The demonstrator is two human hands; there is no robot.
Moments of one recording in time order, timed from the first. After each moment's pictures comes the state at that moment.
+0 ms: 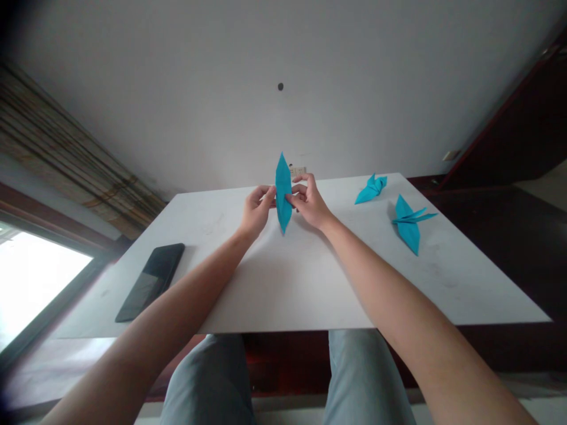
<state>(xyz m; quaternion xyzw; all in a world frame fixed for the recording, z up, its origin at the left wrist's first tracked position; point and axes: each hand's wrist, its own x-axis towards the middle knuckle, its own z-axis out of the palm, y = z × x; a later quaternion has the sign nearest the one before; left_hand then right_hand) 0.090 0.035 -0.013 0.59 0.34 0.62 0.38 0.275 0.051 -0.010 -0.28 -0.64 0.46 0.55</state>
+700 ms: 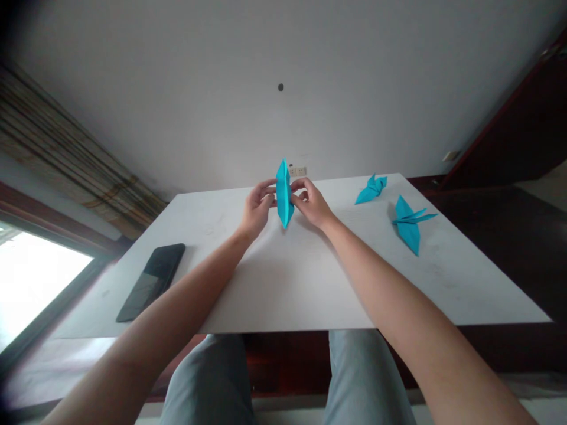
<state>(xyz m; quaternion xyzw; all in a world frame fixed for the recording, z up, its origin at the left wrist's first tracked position) 0.088 0.037 -0.012 0.60 0.33 0.62 0.38 0.281 0.049 -0.003 -0.34 -0.66 0.39 0.54</state>
